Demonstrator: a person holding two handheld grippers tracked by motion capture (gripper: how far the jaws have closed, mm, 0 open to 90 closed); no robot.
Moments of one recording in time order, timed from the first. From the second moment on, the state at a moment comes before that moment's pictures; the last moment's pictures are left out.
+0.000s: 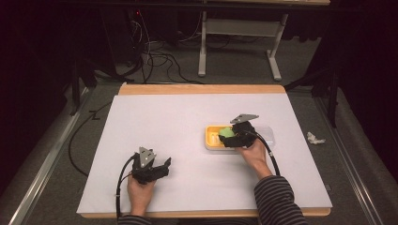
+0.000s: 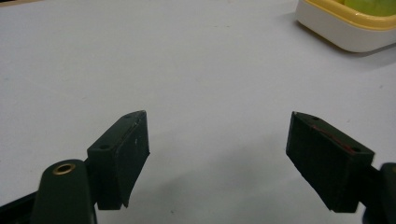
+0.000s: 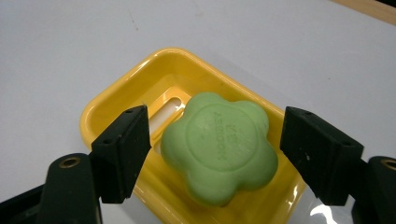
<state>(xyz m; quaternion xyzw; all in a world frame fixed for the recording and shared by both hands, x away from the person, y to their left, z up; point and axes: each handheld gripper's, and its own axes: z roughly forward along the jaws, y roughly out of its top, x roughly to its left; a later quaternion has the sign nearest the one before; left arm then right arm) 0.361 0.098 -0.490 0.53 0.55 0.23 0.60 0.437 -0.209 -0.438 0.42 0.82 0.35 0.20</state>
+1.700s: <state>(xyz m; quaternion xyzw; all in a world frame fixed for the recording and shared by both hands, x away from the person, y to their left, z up) 0.361 0.097 -0.491 0.54 0.55 0.23 0.60 0.380 -0.249 -0.410 0.41 0.77 0.41 0.26</state>
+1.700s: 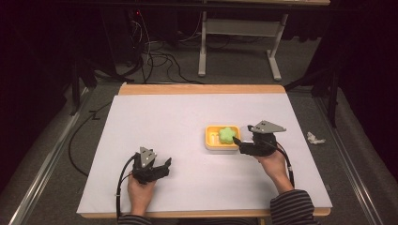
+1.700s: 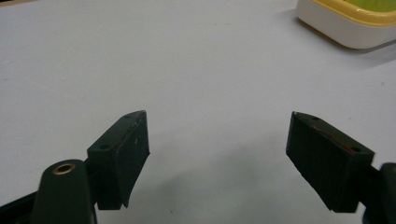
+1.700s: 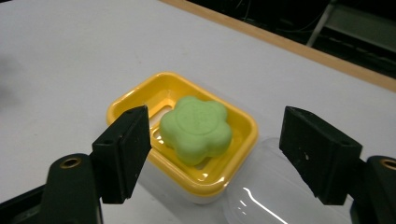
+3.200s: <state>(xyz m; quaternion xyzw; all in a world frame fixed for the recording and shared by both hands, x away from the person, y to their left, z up) 0.361 0.096 -0.492 0.54 0.54 0.24 0.60 0.324 -0.289 -0.411 0.43 0.74 0.43 0.28</state>
